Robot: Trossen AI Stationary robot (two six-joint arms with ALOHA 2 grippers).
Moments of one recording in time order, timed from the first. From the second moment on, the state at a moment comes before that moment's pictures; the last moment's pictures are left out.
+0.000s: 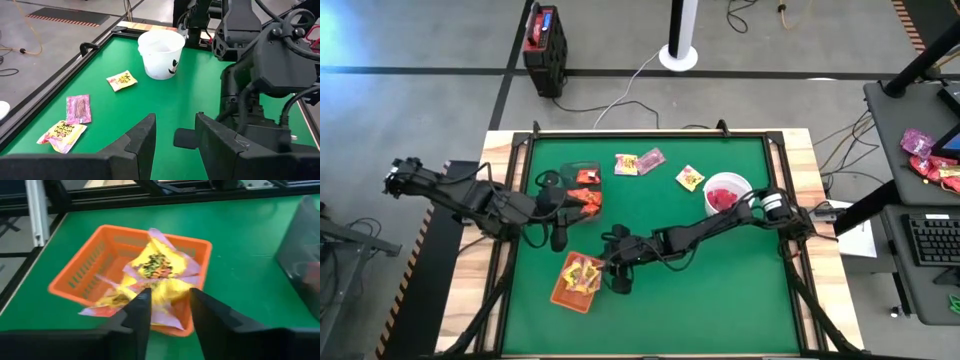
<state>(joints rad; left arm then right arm) -0.34 0.89 0.91 -0.50 -0.51 -0.32 0.22 2.18 1.53 0.16 0.08 0.17</state>
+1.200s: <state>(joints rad) -0.35 0.90 0.91 -0.56 -0.54 -0.30 -0.41 2.02 1.55 -0.49 0.09 0.34</state>
